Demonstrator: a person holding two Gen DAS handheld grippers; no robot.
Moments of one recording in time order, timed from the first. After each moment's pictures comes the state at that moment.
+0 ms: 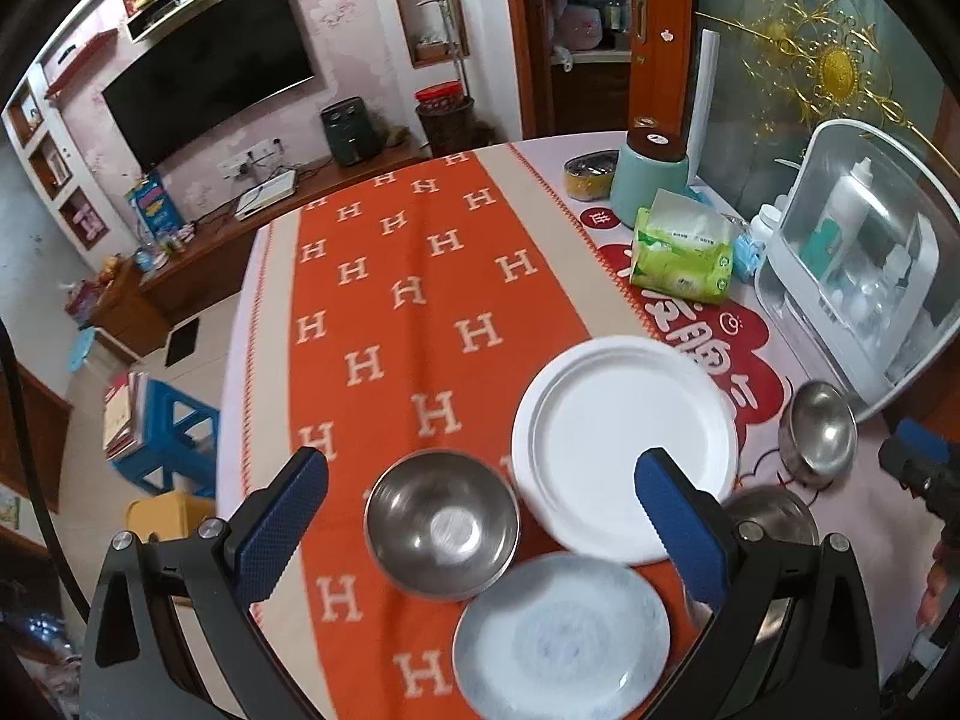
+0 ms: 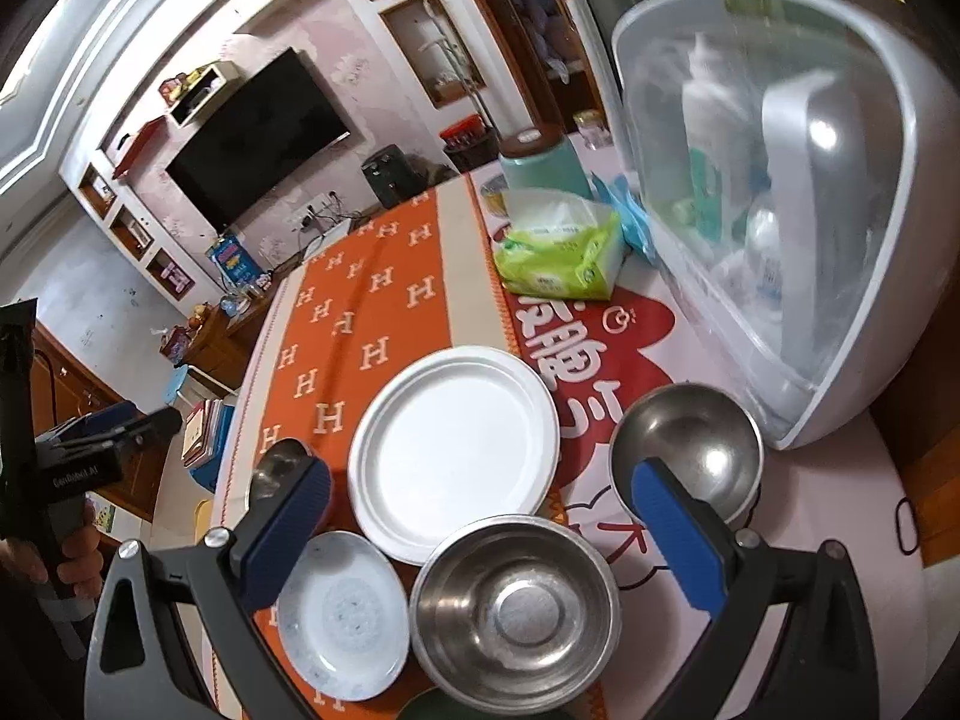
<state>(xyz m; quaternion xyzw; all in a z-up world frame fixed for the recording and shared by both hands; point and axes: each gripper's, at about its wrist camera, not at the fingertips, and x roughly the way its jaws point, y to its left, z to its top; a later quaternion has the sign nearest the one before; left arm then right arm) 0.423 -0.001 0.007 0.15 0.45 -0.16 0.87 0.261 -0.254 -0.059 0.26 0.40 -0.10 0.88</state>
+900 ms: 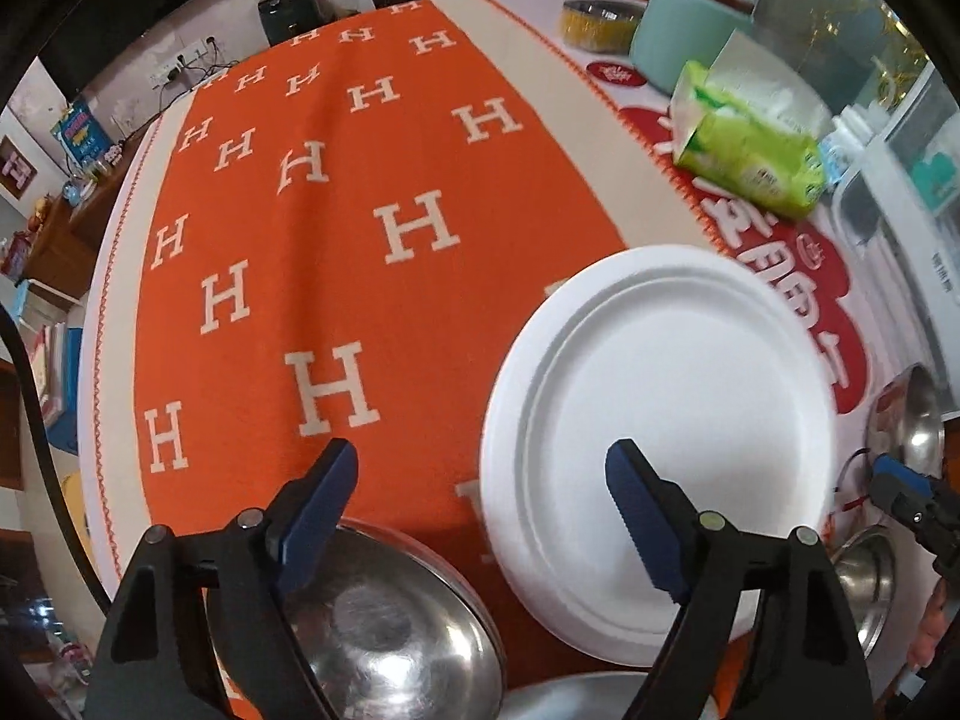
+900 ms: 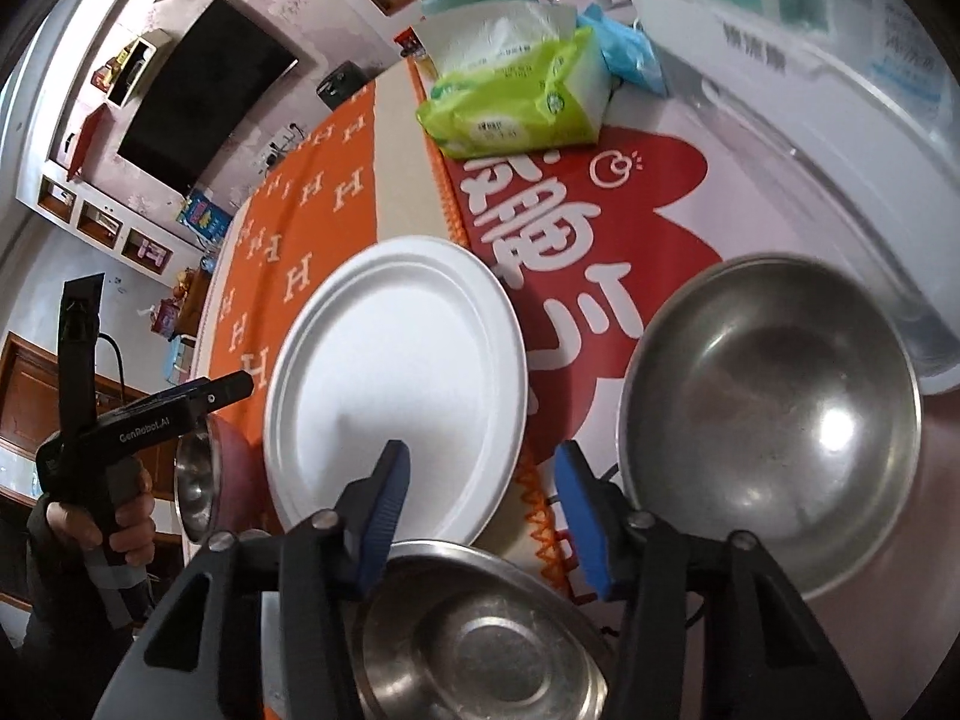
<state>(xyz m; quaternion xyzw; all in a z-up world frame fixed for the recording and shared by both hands) 0.527 -0.041 -0.166 0.14 0.57 -0.18 0.79 0.324 -0.283 -0.186 0.33 0.49 -0.08 0.81</state>
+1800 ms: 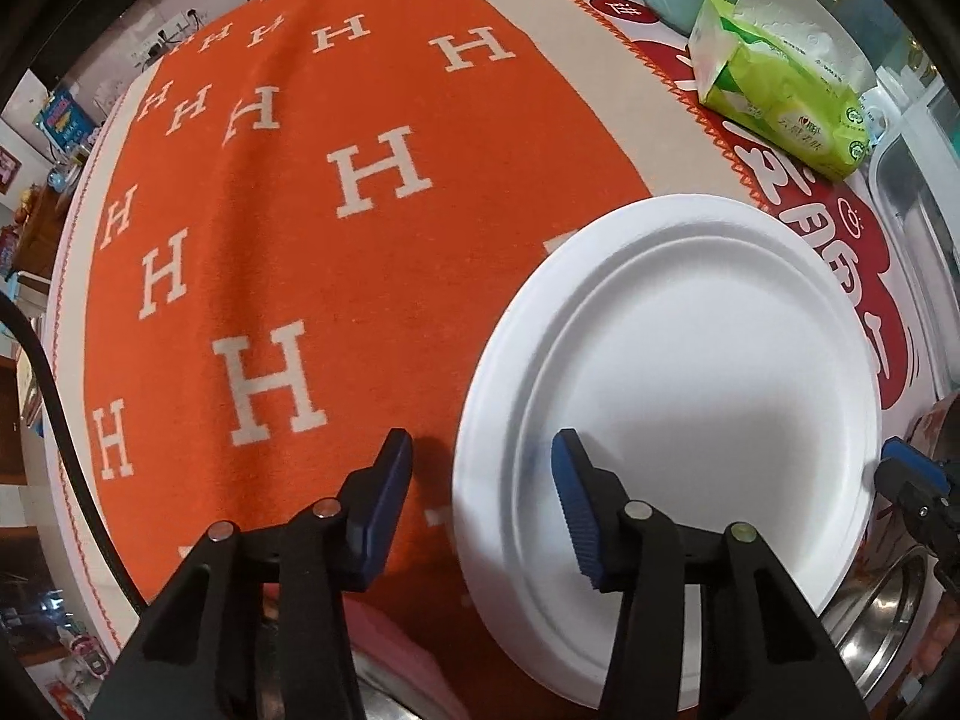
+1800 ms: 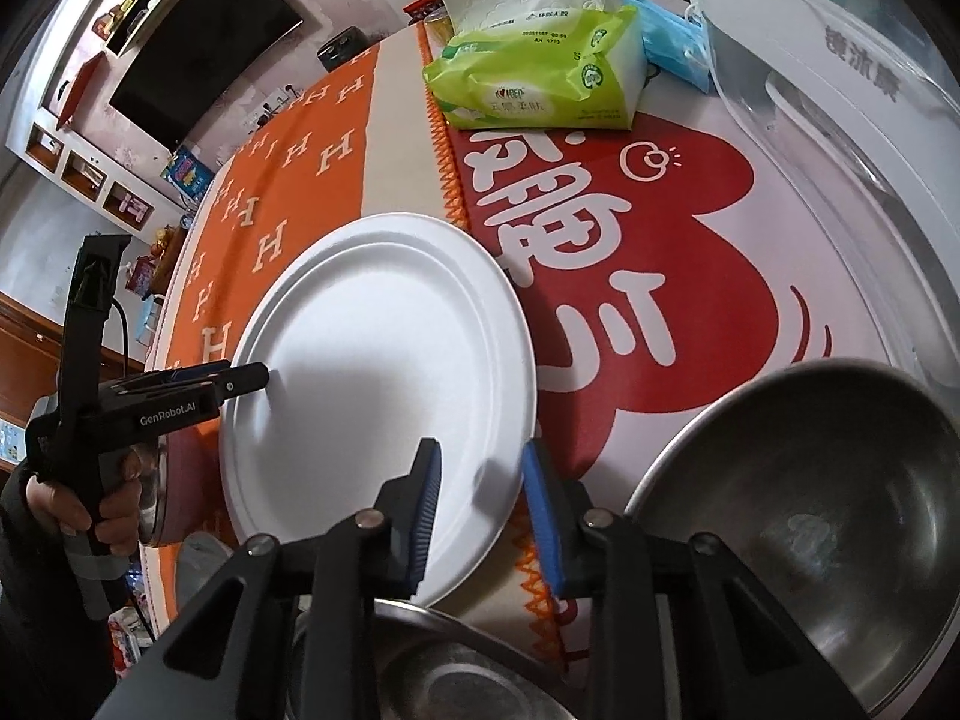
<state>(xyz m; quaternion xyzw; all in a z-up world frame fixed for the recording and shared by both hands) 0.544 -0.060 -0.215 0.15 0.61 -0.18 0.76 0.358 -0.275 -0.204 0.27 0.52 -0.08 0.81</state>
